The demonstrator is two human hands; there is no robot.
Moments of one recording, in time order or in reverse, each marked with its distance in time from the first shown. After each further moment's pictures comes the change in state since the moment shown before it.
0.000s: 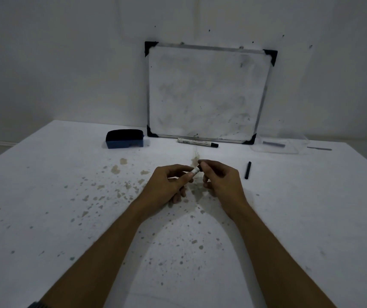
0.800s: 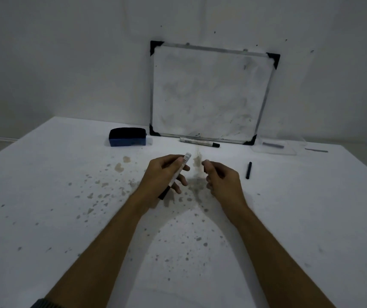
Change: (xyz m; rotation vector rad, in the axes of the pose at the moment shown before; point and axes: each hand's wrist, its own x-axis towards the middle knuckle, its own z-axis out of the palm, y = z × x) left_hand 0.010 0.004 -0.016 -0.305 0.067 -0.097; right_hand -0.009 -0.005 0.012 -0.170 0.063 -0.005
